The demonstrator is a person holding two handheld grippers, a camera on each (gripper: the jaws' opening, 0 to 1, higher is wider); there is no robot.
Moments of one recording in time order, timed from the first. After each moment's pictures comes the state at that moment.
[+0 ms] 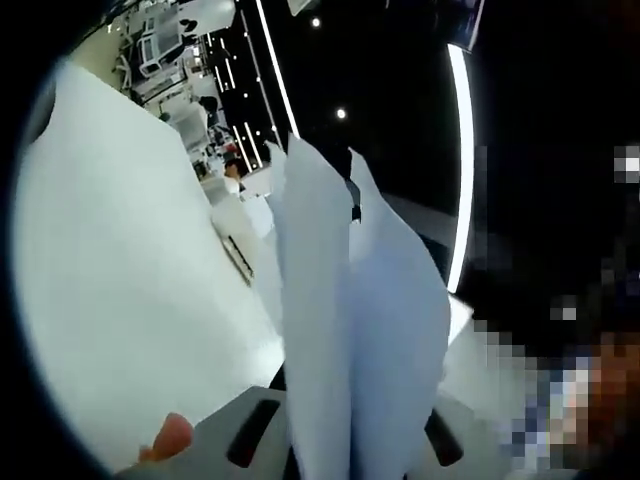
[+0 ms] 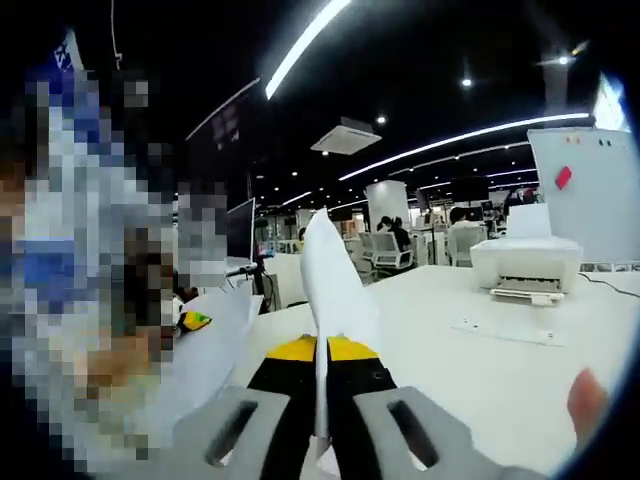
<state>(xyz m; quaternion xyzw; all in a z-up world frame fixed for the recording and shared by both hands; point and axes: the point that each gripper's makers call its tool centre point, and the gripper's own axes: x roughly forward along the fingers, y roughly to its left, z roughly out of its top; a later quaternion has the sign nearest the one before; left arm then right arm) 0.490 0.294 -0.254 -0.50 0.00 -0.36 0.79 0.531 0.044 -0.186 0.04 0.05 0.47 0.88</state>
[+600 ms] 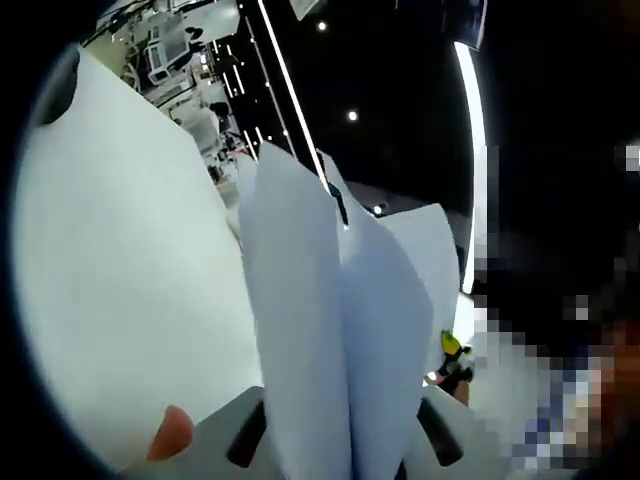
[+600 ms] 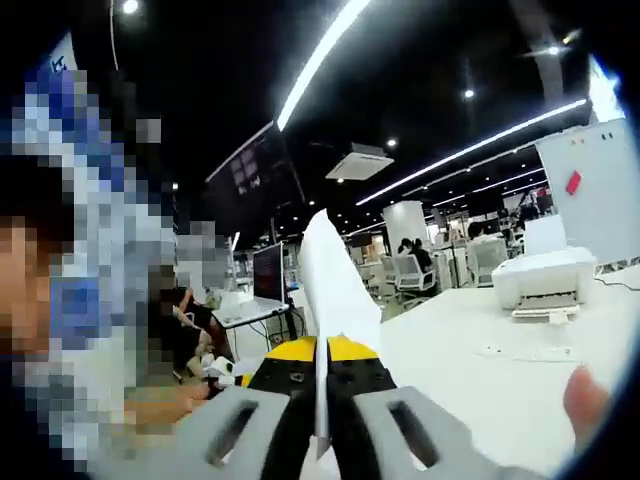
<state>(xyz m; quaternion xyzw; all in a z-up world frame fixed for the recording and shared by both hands) 0.496 0.301 -0.278 -0.50 0.01 -0.34 0.80 0.480 0.056 -0.114 0.11 0.01 0.50 0.86</state>
